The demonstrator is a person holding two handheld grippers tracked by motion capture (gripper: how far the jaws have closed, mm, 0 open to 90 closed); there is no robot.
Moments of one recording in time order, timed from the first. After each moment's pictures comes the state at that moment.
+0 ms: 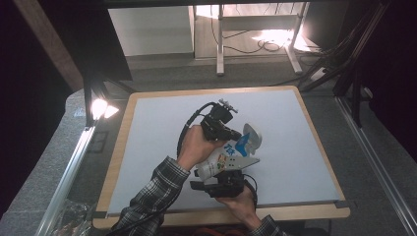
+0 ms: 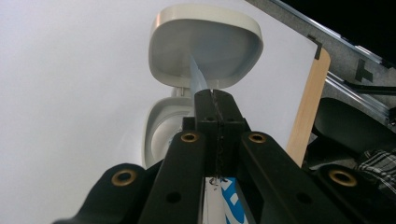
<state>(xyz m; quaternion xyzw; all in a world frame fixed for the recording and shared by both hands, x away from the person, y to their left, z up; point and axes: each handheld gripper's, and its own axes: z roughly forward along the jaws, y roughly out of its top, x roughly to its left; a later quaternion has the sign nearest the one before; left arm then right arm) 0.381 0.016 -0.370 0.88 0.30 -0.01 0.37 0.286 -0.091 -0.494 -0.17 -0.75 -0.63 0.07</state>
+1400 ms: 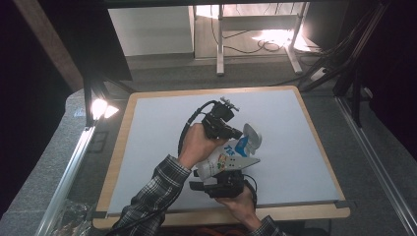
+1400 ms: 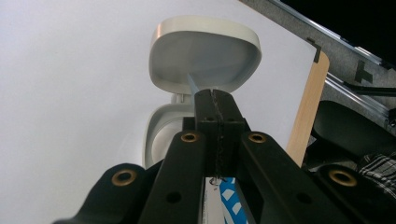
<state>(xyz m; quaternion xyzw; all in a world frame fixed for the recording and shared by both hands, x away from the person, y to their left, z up) 0.383 0.013 -0.367 0.88 0.30 -0.01 0.36 0.283 -0.090 -0.491 -0.17 -0.75 -0.64 0.08</state>
